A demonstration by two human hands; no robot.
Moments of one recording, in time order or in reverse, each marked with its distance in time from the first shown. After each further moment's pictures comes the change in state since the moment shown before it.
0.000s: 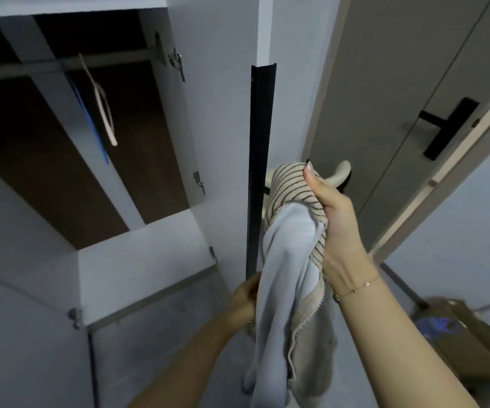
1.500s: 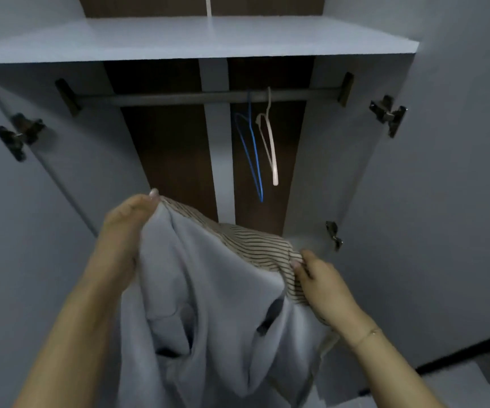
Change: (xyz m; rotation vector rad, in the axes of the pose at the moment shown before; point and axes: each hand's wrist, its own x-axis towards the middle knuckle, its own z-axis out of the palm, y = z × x) left_hand -0.097 0.050 -0.463 -0.363 1.038 0.213; right_hand 0.202 0.235 0.143 -1.609 -0.244 -0.061
